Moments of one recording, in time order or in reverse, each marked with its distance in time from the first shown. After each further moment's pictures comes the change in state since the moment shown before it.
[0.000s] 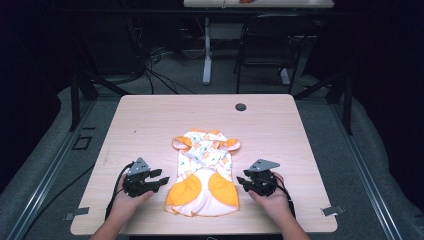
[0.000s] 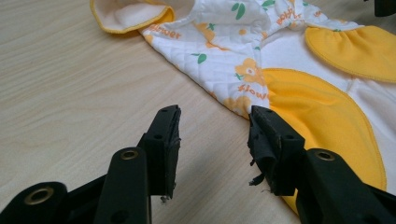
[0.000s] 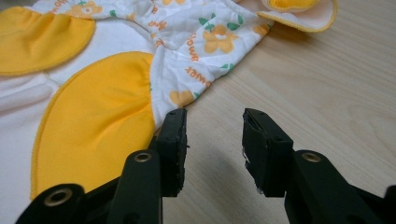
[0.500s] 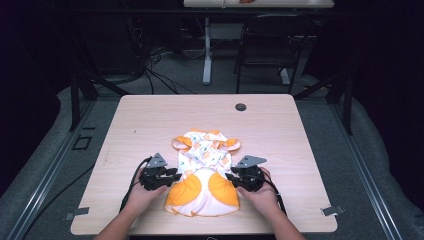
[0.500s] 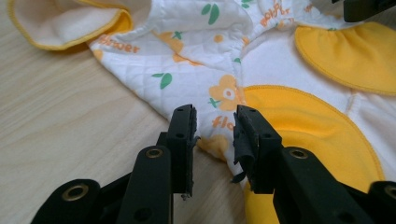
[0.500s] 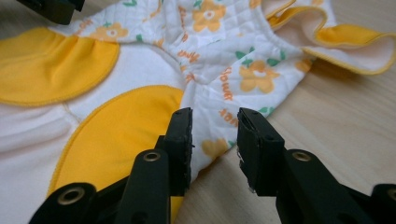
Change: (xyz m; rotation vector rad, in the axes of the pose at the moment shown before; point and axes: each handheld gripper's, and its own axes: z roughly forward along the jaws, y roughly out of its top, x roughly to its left) left arm -0.014 0.022 0.044 0.073 -0.060 0.037; right arm 0.013 0.019 0.029 -0.005 0.062 -0.051
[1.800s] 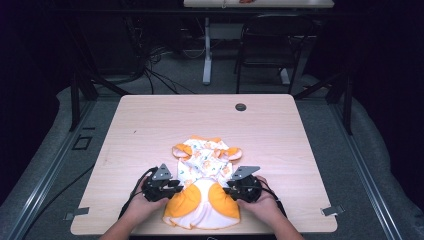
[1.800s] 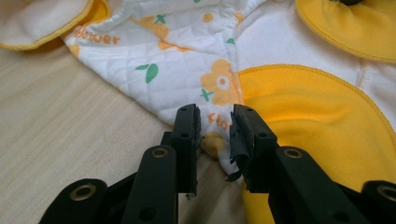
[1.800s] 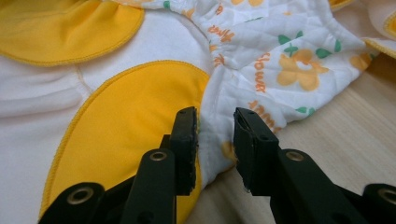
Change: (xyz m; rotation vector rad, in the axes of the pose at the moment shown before) left arm -0.028 -0.013 -0.010 0.093 -0.025 0.097; right arm 0.024 -0.011 -0.008 0.116 0.113 -0.095
